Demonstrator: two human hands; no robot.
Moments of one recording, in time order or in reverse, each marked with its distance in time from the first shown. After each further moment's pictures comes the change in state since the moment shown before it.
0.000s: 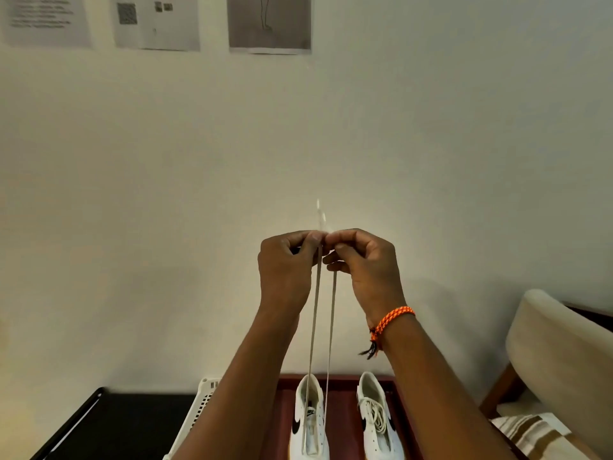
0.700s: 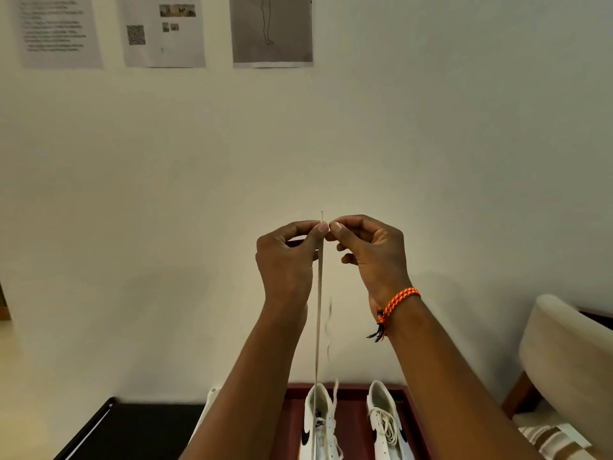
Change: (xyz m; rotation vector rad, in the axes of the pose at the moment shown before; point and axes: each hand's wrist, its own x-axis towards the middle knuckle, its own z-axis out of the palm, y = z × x) left_hand 0.016 0.017 0.003 -0.106 0.133 -0.011; right_hand 0.020 -0.021 0.003 0.036 0.048 -0.028
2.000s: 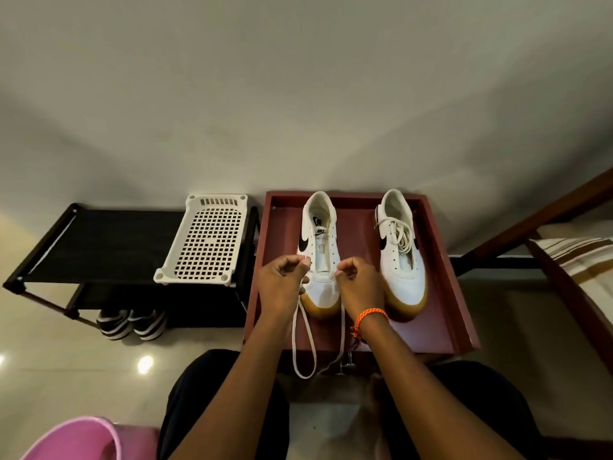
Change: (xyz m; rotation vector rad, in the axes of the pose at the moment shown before) left_hand -0.188 -0.413 -0.112 0.236 -0.019 -0.824; right_hand -0.236 0.423 -0.031 -0.654 -0.122 0.802
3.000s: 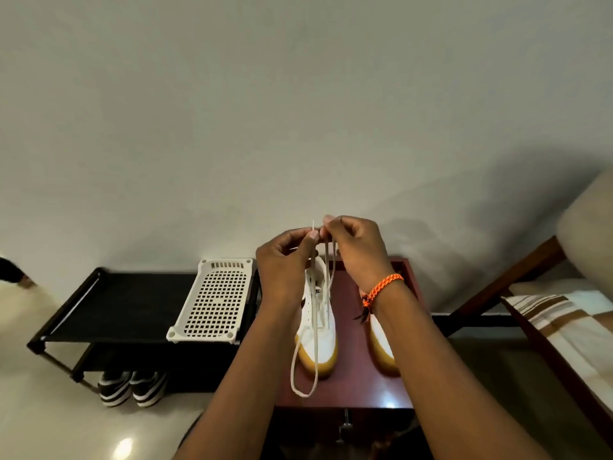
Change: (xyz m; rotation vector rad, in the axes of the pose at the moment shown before) left_hand -0.059 0.185 0.017 -0.237 -0.047 0.294; right_hand -0.025 -0.201 -0.110 0.397 -0.081 -0.395
